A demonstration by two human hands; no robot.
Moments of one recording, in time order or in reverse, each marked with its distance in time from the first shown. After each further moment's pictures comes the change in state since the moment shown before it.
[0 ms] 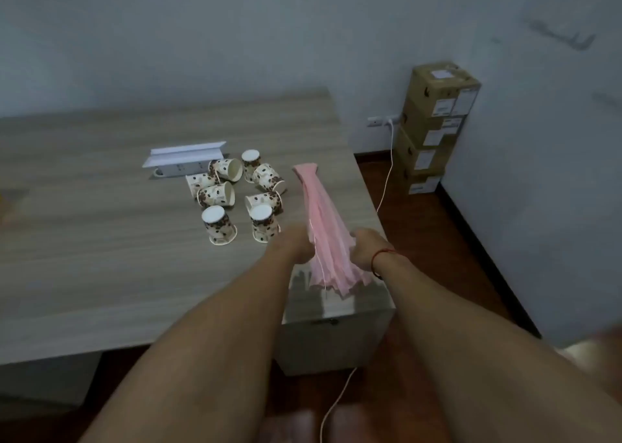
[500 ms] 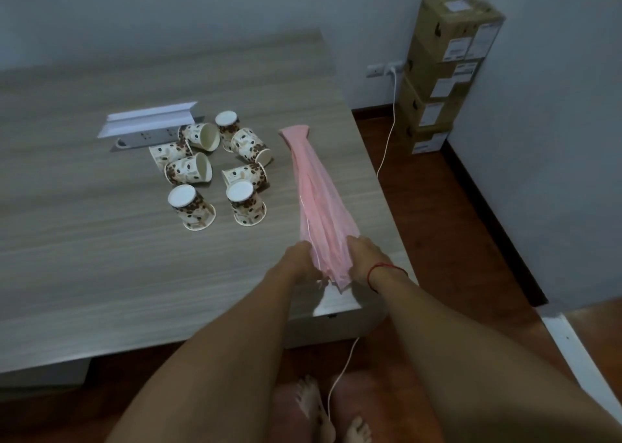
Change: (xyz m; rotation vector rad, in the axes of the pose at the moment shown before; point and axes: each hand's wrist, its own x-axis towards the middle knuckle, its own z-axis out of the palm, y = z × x) left_hand 0.041 -0.003 0.082 -0.173 -0.233 -0.065; right_hand 0.055 0.045 0.071 -0.087 -0.135 0.001
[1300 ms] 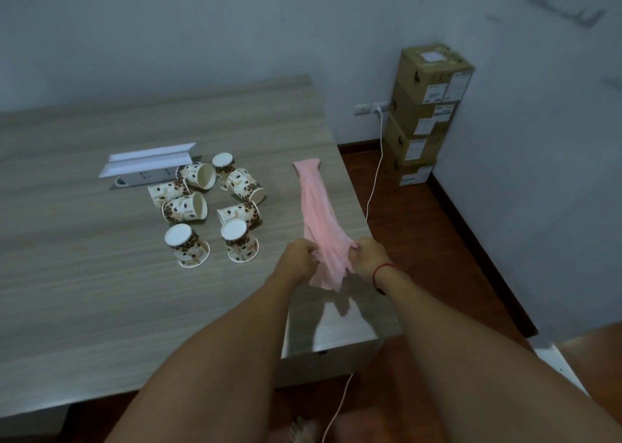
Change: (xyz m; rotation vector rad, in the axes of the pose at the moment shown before) left_hand 0.015 0.035 -0.041 -0.199 0.281 0.224; right_hand 0.012 0.001 -0.070 0.397 0.166 0.109
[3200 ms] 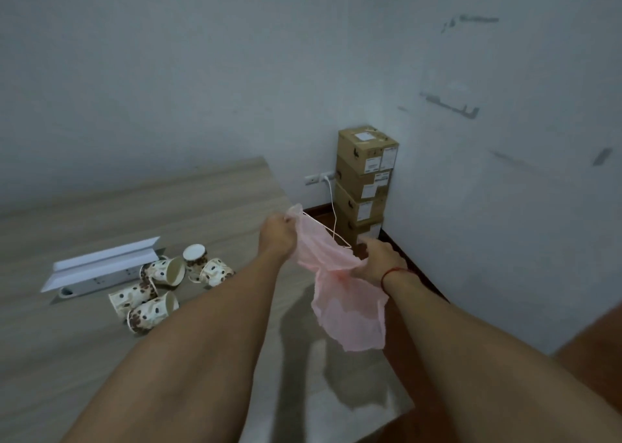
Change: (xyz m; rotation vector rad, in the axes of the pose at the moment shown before) left_hand 0.099 0.102 -0.135 -0.154 0.286 0.067; right_hand 0.006 -0.079 -0.108 -0.205 0.316 0.067
